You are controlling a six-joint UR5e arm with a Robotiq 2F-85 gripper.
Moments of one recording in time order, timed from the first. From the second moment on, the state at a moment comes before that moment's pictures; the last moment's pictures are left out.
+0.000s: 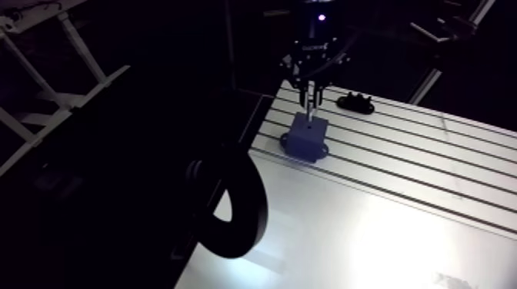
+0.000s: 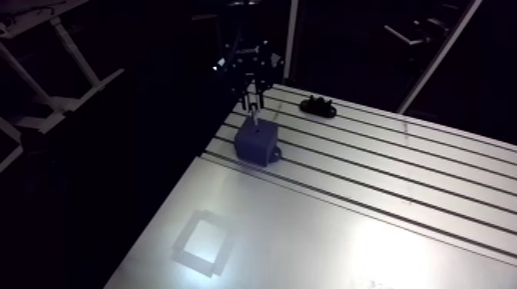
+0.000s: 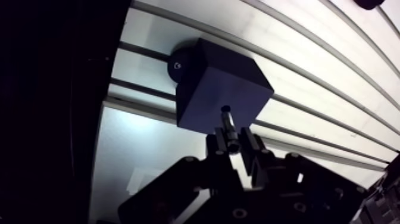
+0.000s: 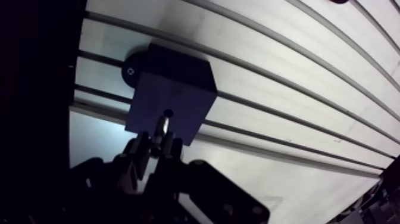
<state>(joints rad) 0.35 -1.13 1.54 -1.66 -1.66 -1.60</state>
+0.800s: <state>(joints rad) 0.35 -1.13 1.55 -1.67 -1.67 -1.60</state>
